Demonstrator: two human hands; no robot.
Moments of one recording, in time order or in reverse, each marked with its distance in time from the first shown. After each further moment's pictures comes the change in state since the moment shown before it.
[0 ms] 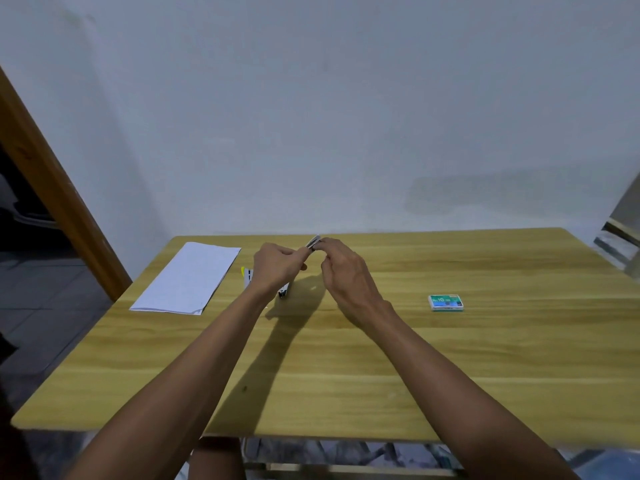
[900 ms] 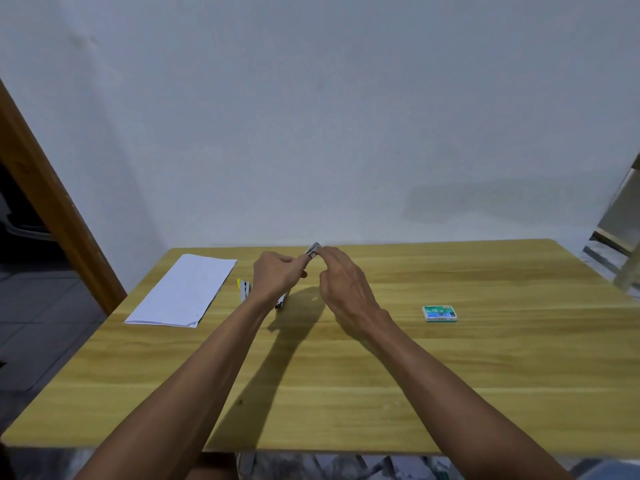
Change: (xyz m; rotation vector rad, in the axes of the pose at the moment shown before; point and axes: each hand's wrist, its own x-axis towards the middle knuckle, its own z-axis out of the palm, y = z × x) left_hand -0.007 0.014 0.003 -0.028 0.014 0.008; right_hand 0.003 0.003 -0.005 -0.032 -0.054 0.058
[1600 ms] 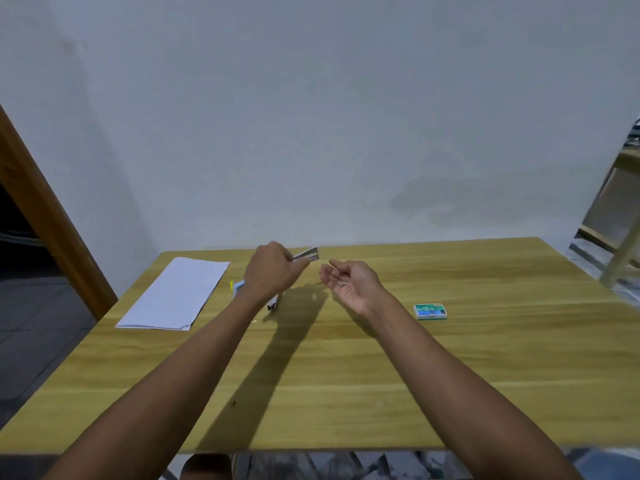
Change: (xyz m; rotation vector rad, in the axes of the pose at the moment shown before) left_hand 0.005 0.011 -0.002 0.476 0.011 0.316; right_hand 0.013 0.006 -0.028 1.621 0.075 1.164
